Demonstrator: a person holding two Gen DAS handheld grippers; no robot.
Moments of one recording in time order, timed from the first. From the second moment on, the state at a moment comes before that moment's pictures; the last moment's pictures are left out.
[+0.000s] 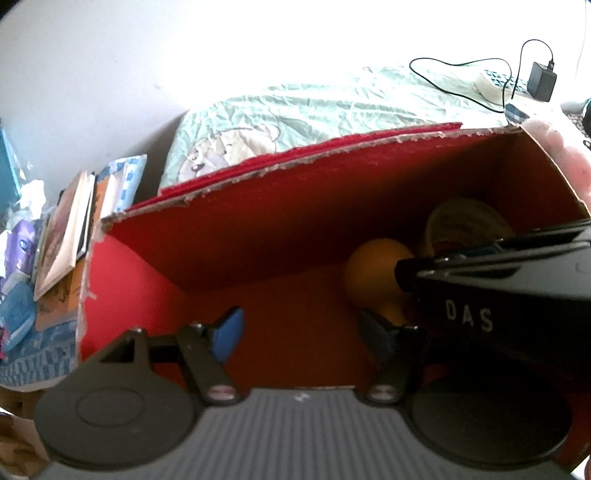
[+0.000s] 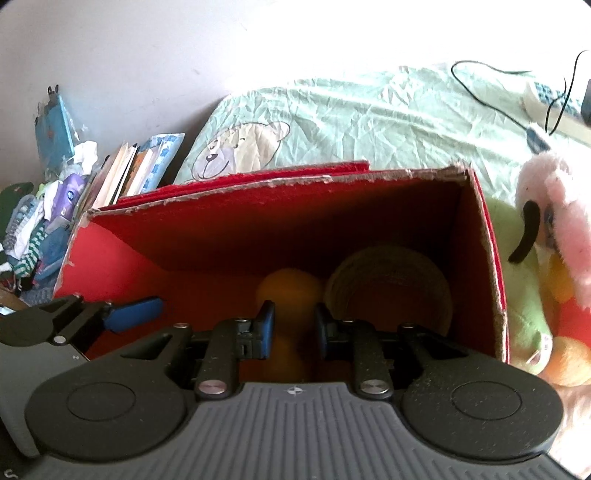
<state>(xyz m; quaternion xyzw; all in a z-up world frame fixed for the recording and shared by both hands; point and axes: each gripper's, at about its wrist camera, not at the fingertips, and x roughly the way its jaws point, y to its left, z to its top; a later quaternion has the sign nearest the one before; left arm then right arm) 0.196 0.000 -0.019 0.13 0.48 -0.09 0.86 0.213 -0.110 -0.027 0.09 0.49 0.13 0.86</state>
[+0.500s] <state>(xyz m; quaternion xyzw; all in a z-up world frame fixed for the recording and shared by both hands) 0.172 0.020 0.015 0.11 0.46 -0.09 0.88 0.185 -0.107 0.005 0.07 0.44 0.11 0.89</state>
